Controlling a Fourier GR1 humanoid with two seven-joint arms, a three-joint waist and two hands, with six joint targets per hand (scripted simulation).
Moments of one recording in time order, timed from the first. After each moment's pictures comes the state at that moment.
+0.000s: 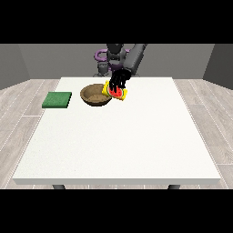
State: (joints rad) left arm -1.02 0.17 -0.33 -0.25 -1.02 0.85 0.06; right arm -0.33 -0.26 -0.16 -1.84 -0.35 0.12 0.27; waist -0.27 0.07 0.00
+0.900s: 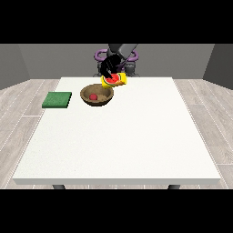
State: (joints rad) left arm -1.08 0.01 -0.74 -0.26 -1.52 0.49 0.42; right arm -0.29 -0.26 -0.20 -1.61 -0.32 0.15 0.18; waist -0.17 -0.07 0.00
